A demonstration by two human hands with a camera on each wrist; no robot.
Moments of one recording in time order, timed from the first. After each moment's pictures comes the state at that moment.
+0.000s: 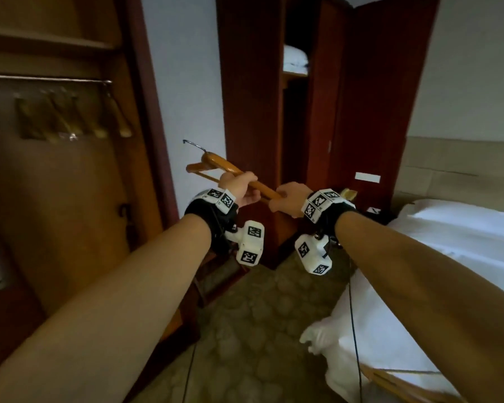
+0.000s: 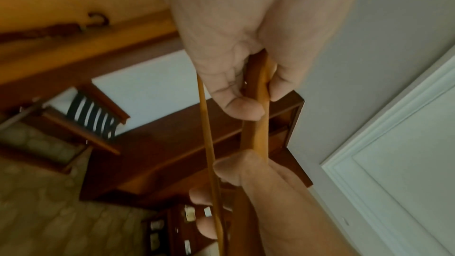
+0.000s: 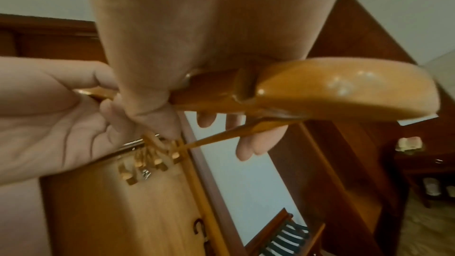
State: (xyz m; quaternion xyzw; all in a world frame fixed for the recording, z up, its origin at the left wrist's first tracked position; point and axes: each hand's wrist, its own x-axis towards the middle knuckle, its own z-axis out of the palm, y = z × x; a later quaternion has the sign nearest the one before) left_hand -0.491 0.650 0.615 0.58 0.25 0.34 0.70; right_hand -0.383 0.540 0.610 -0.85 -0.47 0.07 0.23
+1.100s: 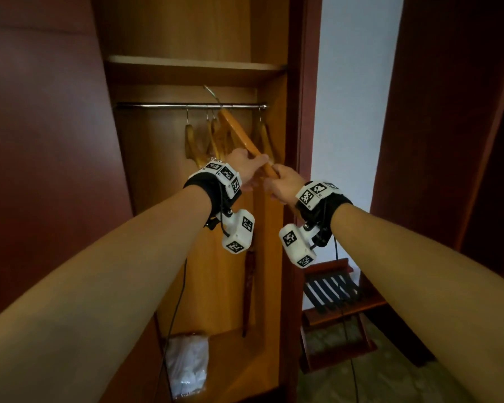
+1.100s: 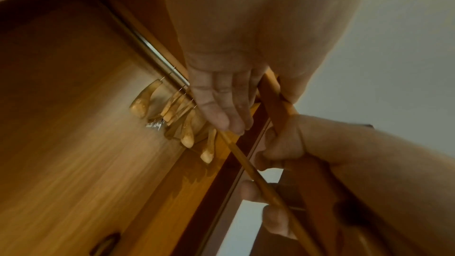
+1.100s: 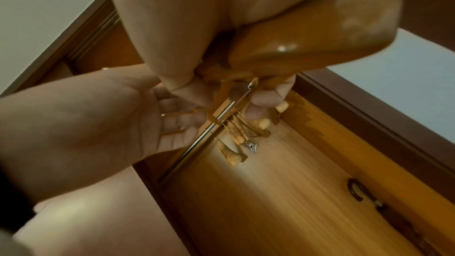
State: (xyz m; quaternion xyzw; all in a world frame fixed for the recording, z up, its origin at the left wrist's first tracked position) left_hand -0.581 1.047 0.705 0.75 0.42 0.42 0.30; right_hand -0.453 0.995 0.679 -0.59 -0.65 0.22 0.43
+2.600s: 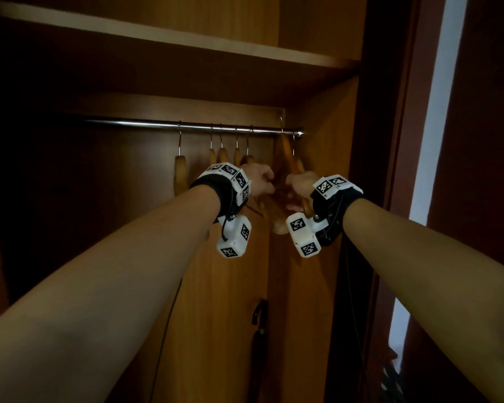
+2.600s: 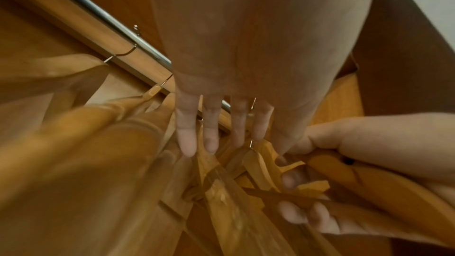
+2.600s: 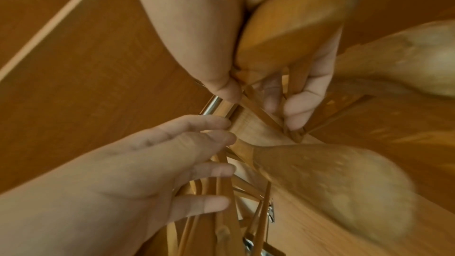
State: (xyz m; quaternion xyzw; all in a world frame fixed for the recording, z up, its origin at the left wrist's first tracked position) left_hand -0.547 1.462 0.766 0.87 0.44 0.21 0.05; right_hand -0.412 1.418 0.753 -0.66 -0.46 0.31 0.52
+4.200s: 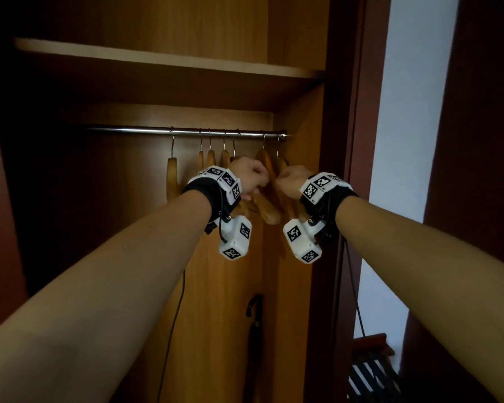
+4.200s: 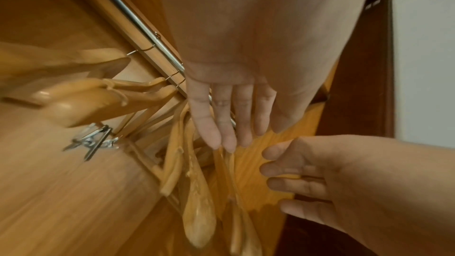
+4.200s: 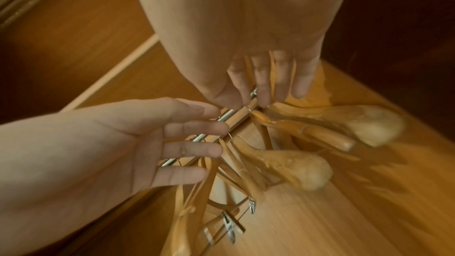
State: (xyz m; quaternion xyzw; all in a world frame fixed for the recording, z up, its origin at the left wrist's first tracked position) left_hand -0.518 1.383 0.762 0.81 0.43 0.35 0.20; right_hand -0.374 1.356 0.761 -0.70 -0.62 0.07 0.34
